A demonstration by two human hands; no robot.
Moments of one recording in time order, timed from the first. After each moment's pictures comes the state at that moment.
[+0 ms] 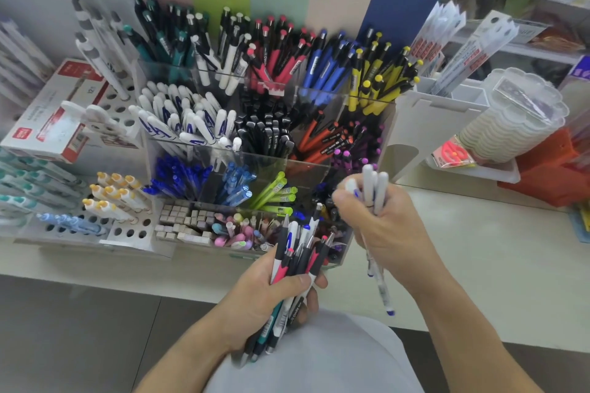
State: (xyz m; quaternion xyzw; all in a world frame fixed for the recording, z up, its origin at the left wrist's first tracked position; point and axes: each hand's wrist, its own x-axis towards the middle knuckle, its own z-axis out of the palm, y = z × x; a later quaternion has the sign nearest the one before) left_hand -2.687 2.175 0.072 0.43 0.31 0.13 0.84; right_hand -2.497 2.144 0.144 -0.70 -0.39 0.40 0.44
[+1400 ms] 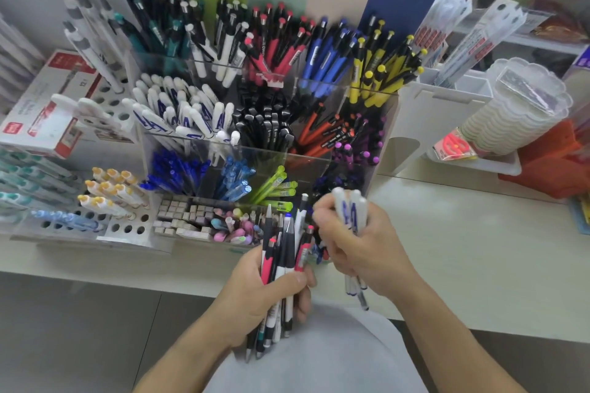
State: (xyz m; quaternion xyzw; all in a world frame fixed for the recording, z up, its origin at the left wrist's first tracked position) left_hand -2.695 2.176 0.068 0.46 0.32 0.18 0.81; right_hand -2.516 2.136 0.117 -0.63 -0.35 0.50 0.48
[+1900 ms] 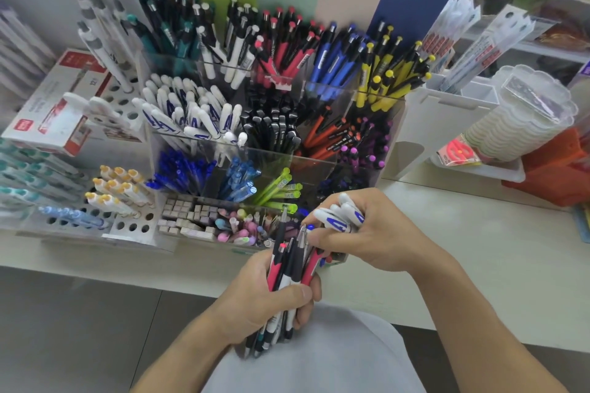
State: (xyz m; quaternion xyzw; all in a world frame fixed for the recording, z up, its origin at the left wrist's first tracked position) left_hand -2.697 2.181 0.070 0.51 0.24 0.16 0.81; right_hand -2.492 2.156 0.139 -0.64 -0.51 0.49 0.29
